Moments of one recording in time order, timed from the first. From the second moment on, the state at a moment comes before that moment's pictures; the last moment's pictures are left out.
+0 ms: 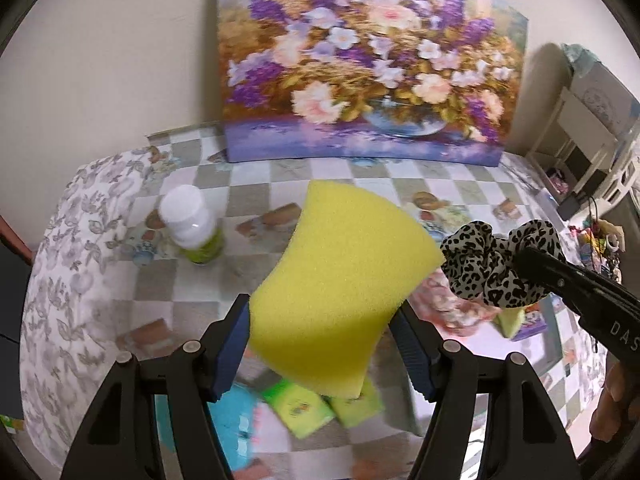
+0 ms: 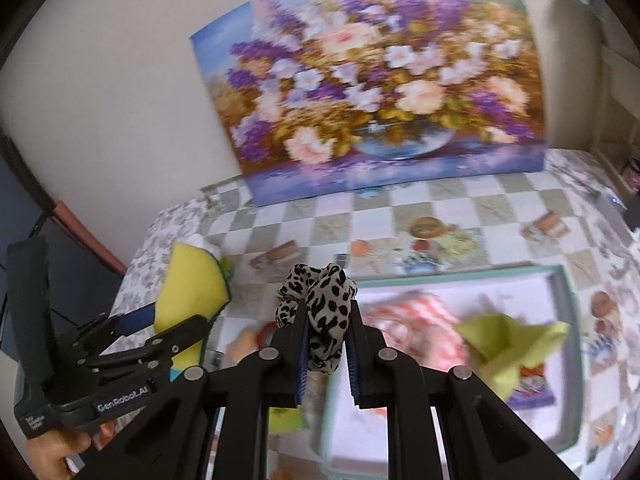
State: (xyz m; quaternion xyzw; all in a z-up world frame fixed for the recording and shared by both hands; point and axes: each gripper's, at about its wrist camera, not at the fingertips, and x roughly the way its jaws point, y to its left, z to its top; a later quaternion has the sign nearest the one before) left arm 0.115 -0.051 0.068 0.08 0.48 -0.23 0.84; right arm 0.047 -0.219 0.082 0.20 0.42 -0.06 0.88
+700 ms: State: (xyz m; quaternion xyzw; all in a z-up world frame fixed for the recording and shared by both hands) left arm 0.041 -0.153 0.029 0.07 0.52 -0.27 0.81; right arm -0.051 -0.334 0.073 0.26 0.39 -0.18 0.86
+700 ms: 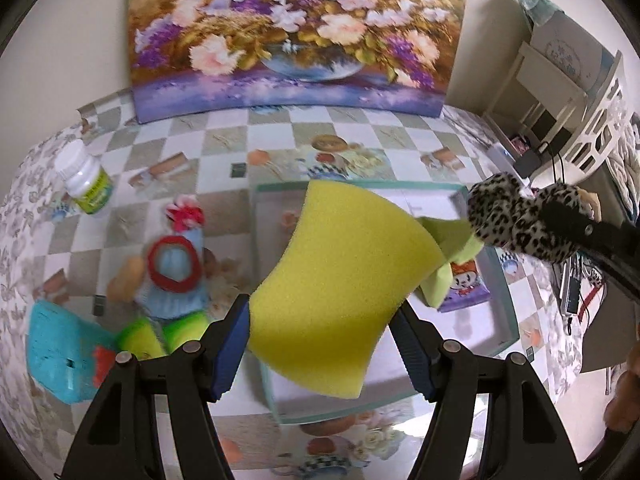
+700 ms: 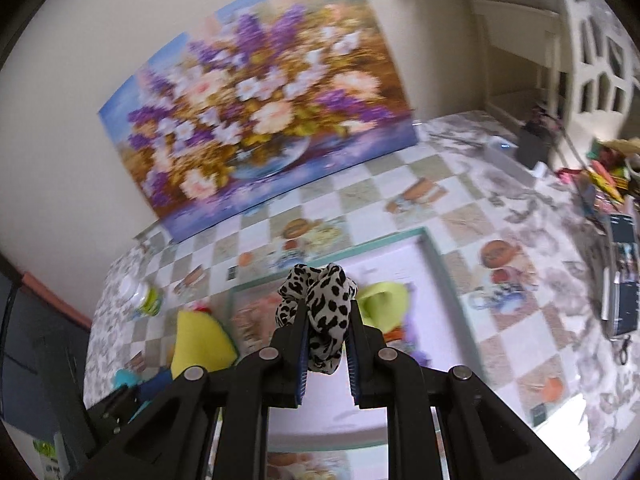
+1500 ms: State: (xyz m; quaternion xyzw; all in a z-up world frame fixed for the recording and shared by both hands) left arm 0.027 -0.206 -0.039 0.10 0.57 -0.28 0.77; right arm -0.054 -0.393 -0.028 0.29 0.50 -0.25 0.77
